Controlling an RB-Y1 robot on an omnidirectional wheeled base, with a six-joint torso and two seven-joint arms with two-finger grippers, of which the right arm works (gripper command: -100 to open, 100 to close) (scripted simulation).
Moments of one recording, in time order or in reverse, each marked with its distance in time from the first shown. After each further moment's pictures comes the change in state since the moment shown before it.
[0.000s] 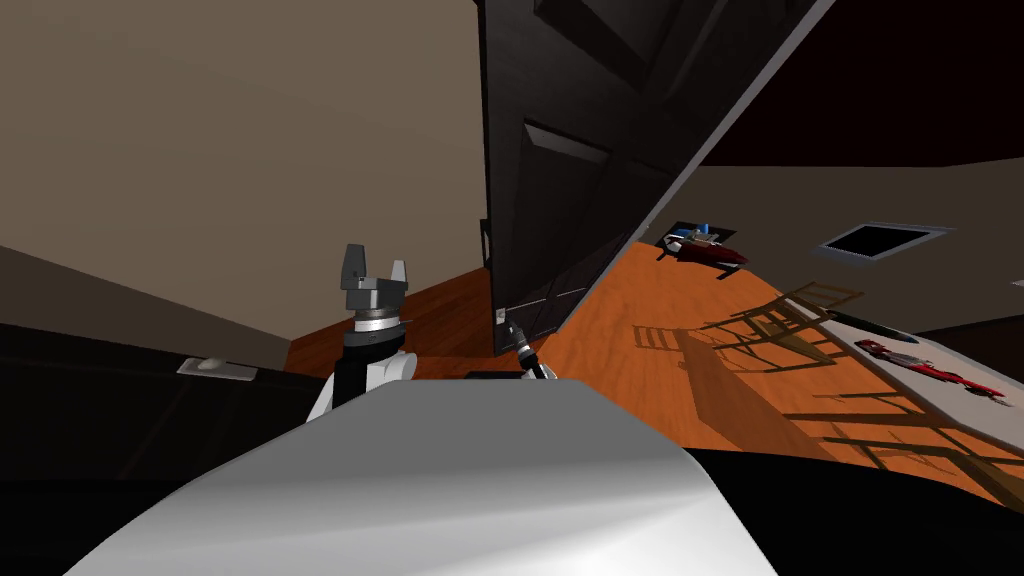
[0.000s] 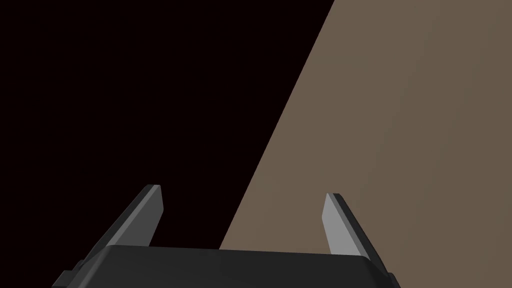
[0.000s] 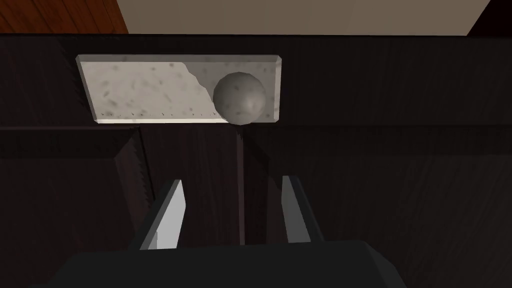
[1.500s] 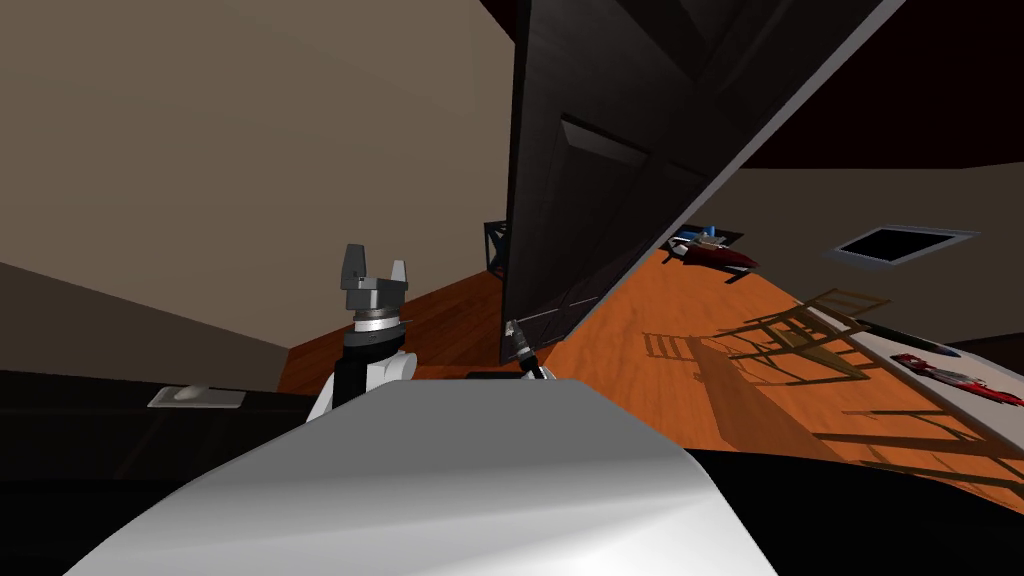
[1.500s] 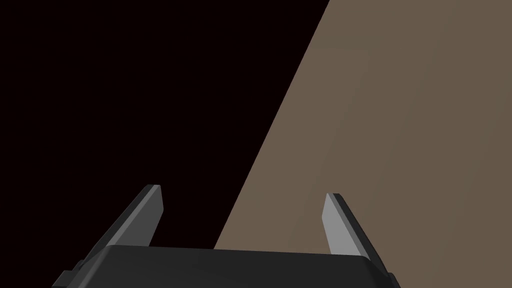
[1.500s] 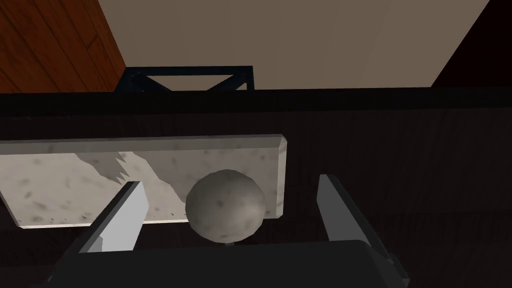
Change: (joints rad) arm 0.009 0.014 -0.009 0.018 -0.005 -0.035 0.010
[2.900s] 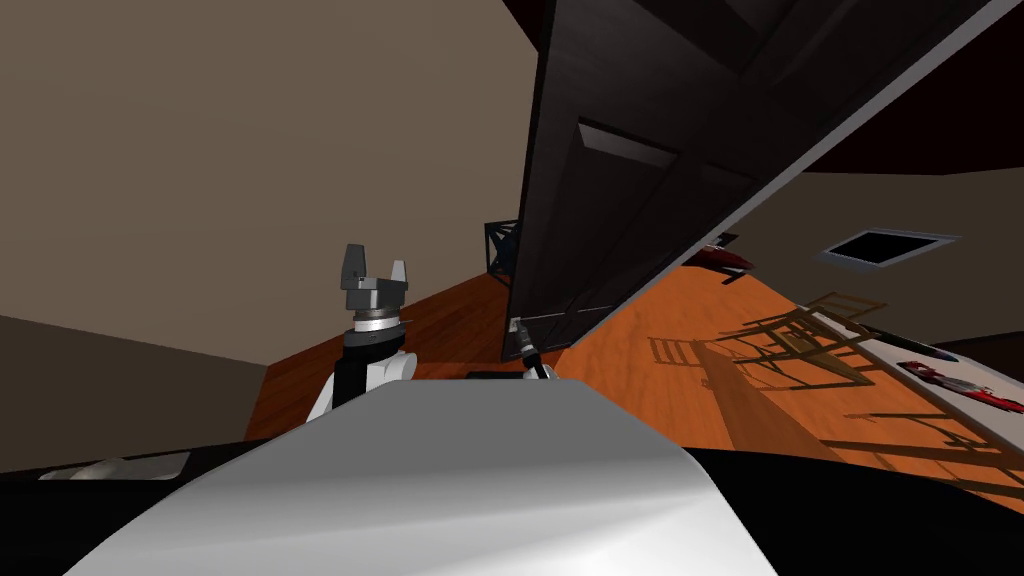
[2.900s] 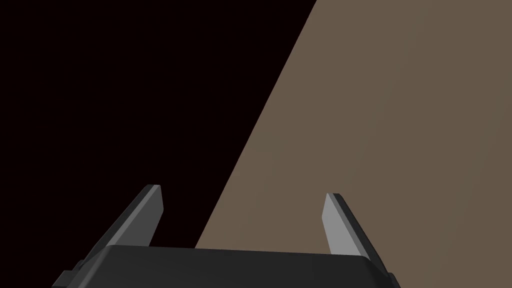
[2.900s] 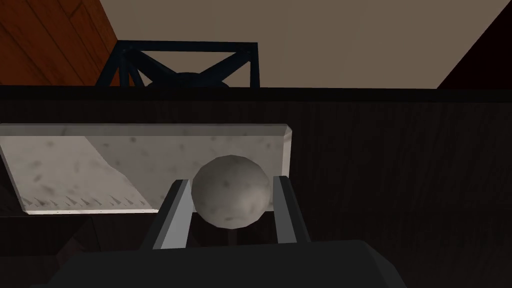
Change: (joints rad) arm -0.017 0.002 -0.063 0.018 -0.023 0.009 0.019
